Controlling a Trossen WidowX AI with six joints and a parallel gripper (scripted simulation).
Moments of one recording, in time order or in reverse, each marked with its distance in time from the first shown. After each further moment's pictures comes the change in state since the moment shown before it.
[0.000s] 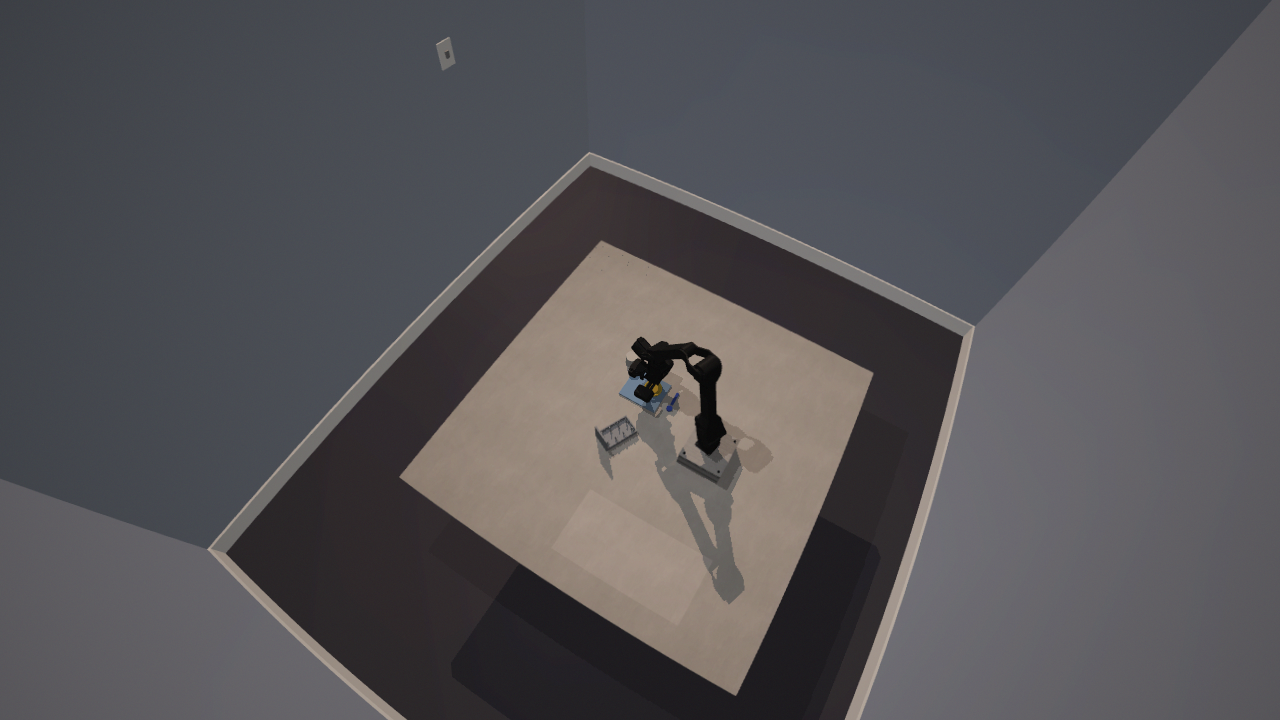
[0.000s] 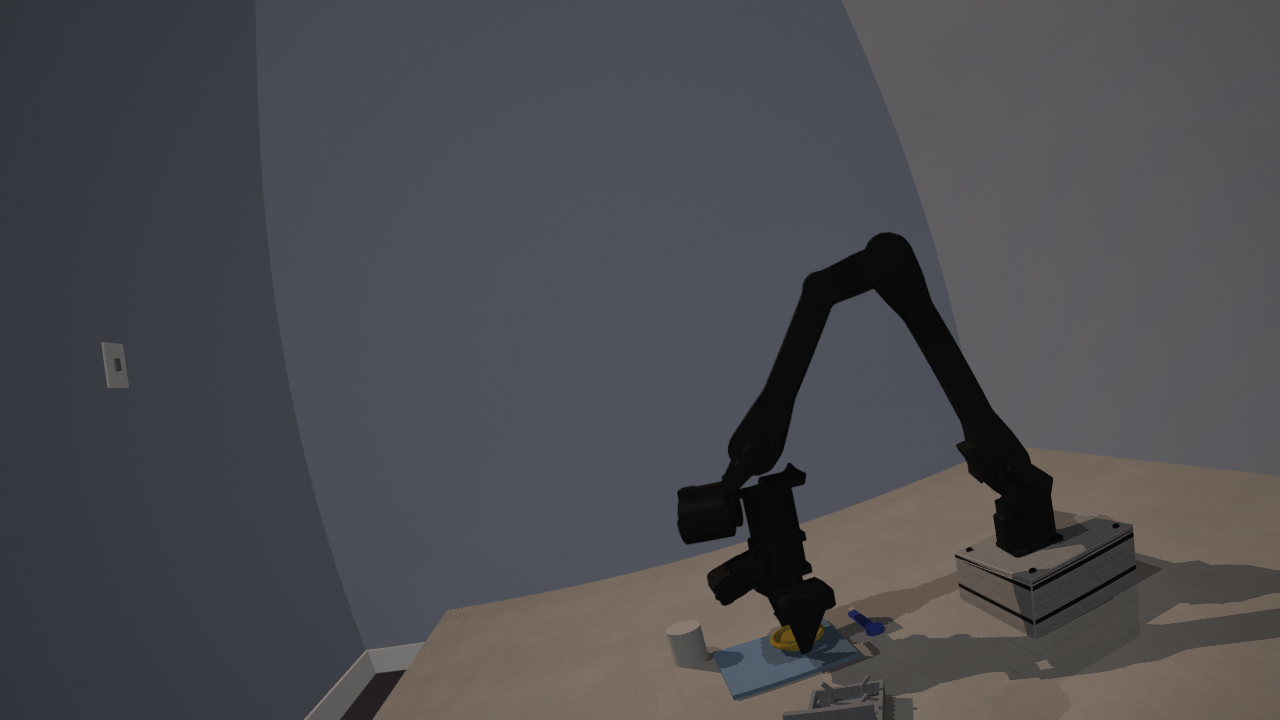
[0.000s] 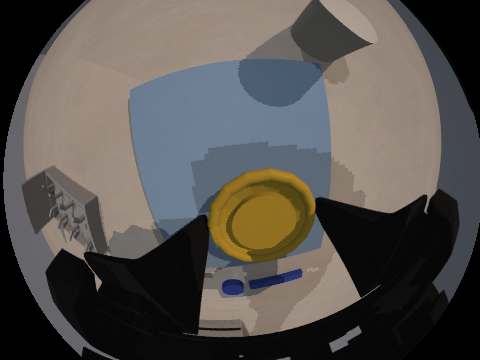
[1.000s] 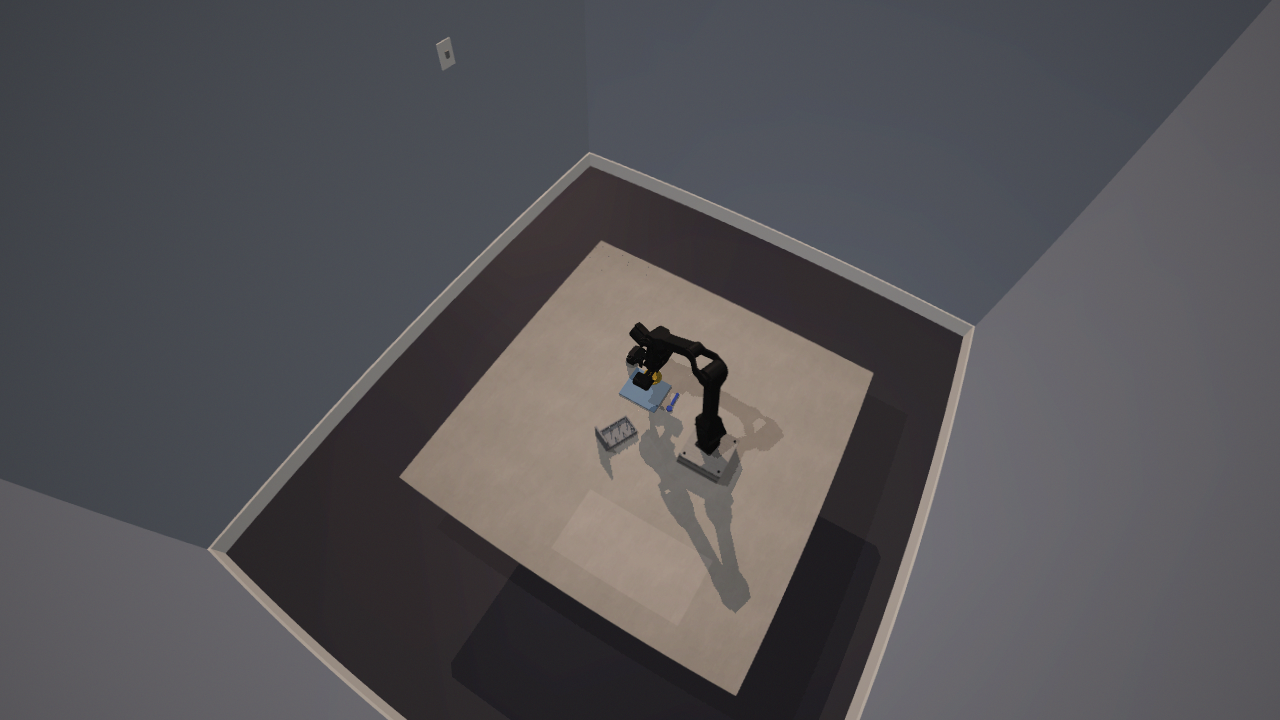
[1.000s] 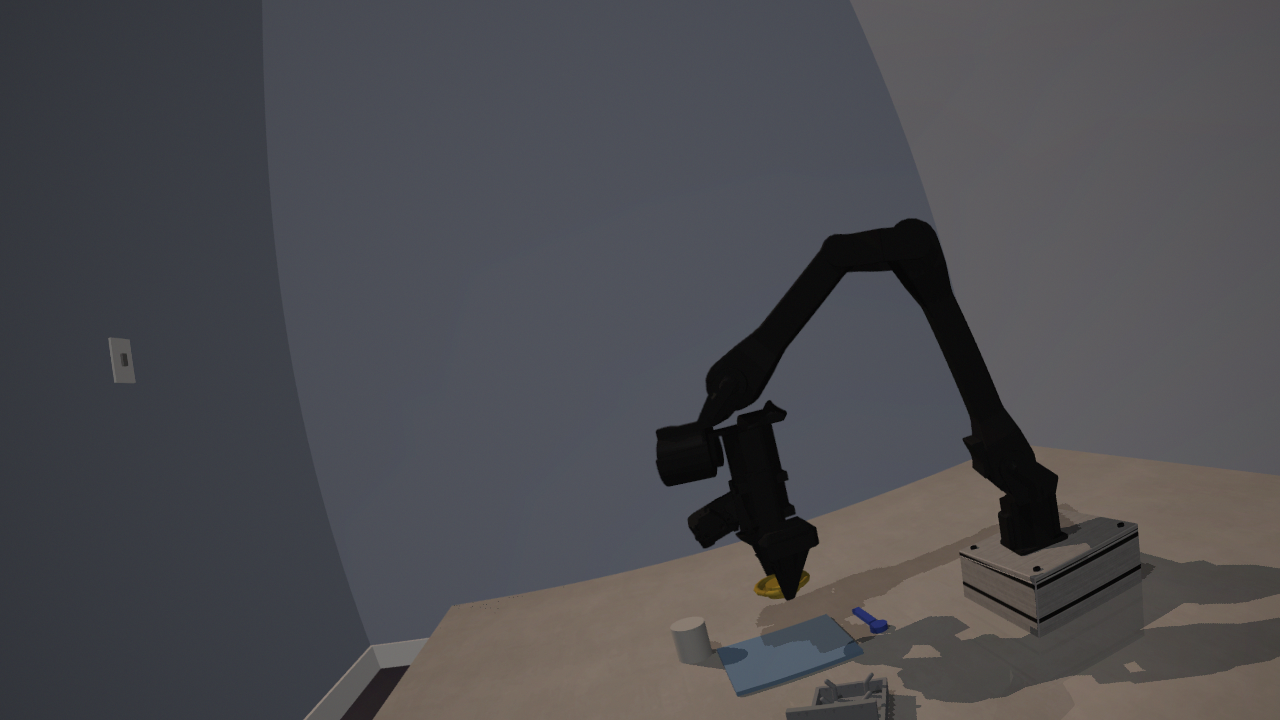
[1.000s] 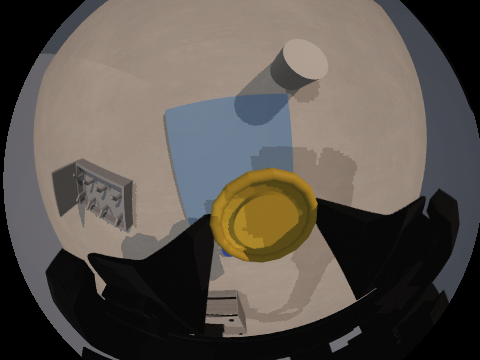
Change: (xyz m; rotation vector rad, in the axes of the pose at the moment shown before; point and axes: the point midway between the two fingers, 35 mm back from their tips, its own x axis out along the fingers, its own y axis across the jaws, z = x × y) arm -0.072 -0.004 0.012 -0.009 0.008 0.006
